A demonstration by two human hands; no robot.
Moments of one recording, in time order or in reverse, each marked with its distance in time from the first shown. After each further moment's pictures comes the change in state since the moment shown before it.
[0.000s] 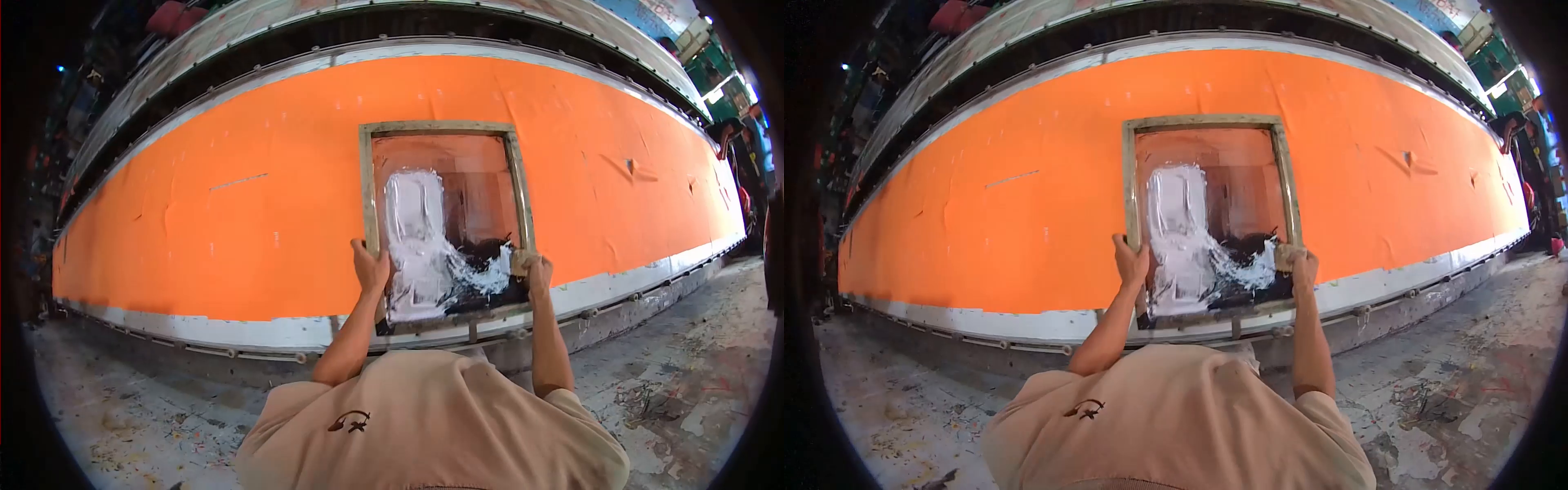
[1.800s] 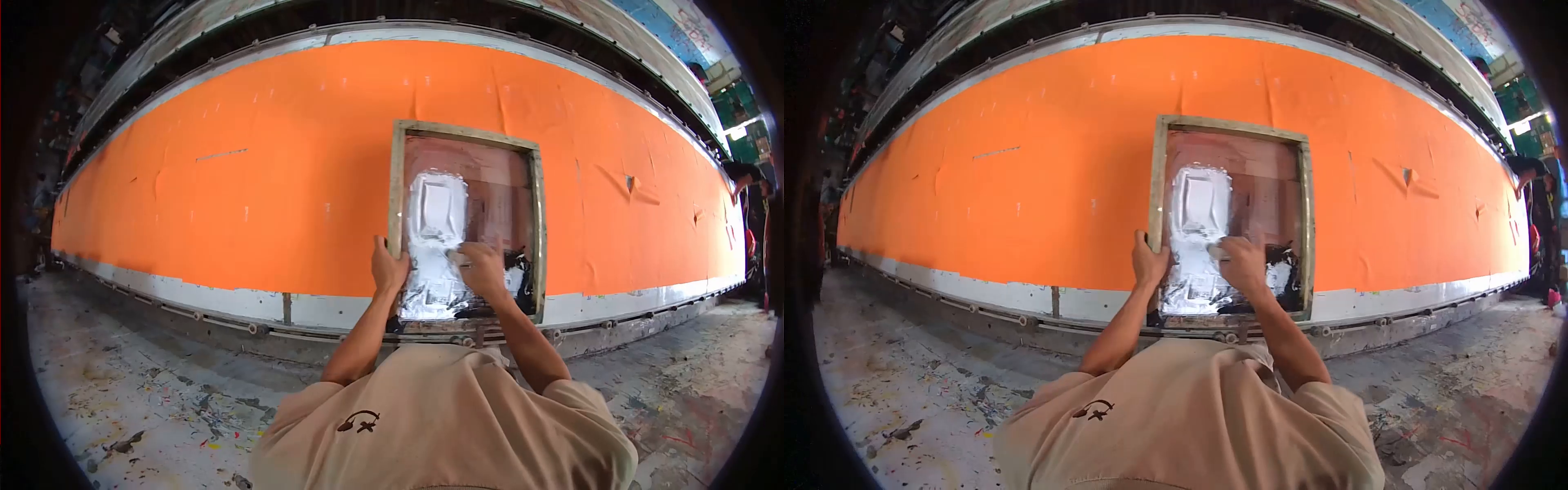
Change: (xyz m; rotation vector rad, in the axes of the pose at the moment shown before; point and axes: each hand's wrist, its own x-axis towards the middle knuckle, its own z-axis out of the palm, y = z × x) left_hand -0.089 0.085 0.119 0.086 -0.056 -0.166; right_hand 0.008 -0.084 0.012 -0.781 -0.451 -1.025
